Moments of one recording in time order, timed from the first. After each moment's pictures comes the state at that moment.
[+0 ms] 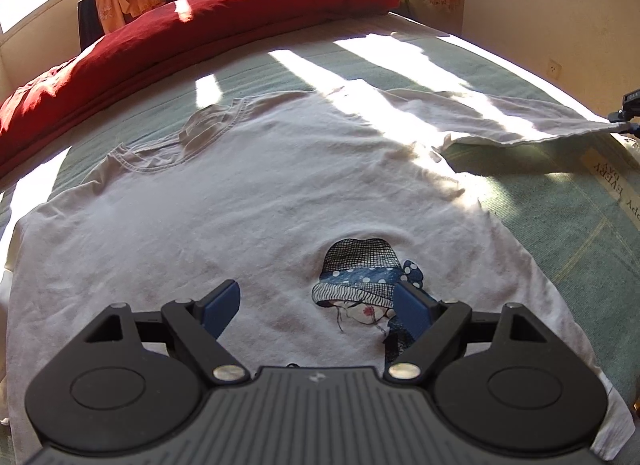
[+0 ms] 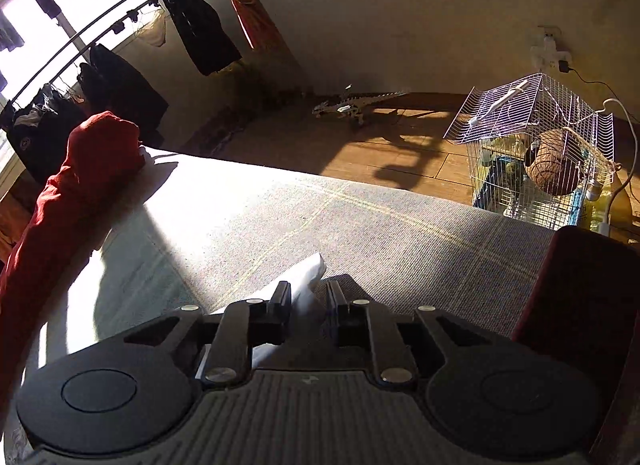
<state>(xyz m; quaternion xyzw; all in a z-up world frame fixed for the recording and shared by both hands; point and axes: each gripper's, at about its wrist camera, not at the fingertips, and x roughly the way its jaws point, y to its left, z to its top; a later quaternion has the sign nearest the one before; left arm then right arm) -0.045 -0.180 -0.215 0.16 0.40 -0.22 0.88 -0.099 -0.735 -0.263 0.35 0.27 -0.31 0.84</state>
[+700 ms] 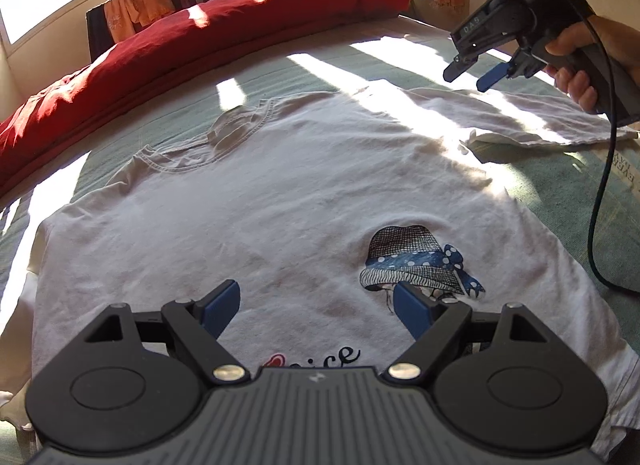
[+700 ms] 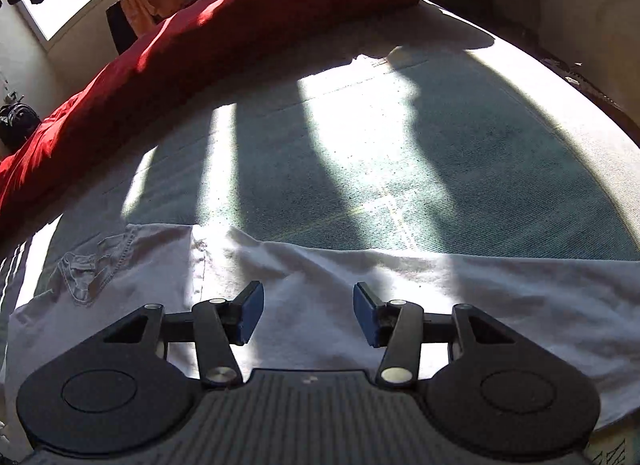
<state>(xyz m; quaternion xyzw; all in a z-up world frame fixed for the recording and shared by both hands) -0.044 -0.148 -0.215 0.17 0.38 -0.21 0.88 0.103 -0.464 -0.220 0.19 0.45 -0.03 0.87</state>
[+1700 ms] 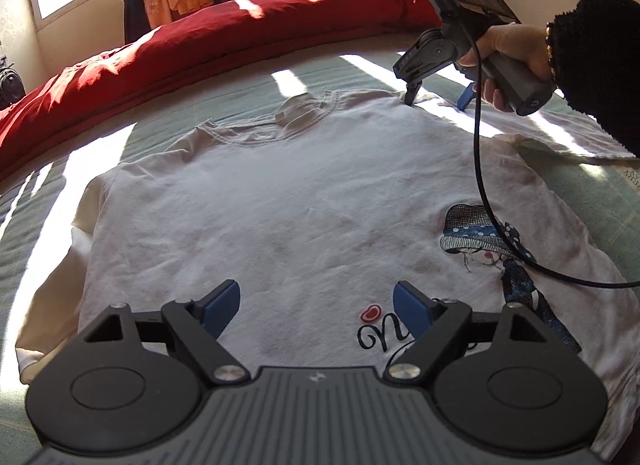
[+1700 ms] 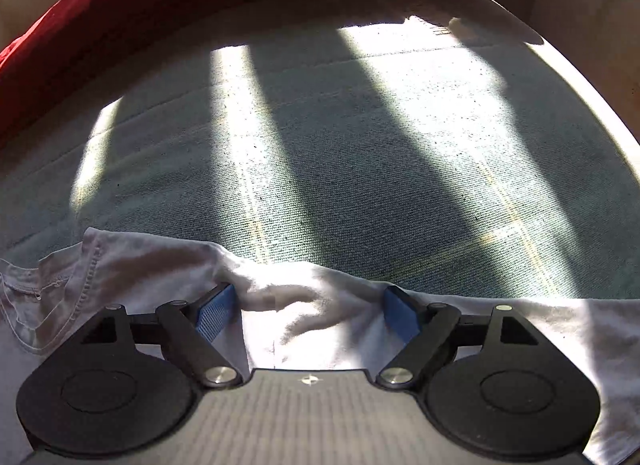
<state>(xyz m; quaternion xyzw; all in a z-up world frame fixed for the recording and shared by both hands) -0.047 -0.081 -0.211 0.13 0.38 -0.18 0.90 0.204 -0.379 -0.250 0.13 0.50 -0.10 0.85</state>
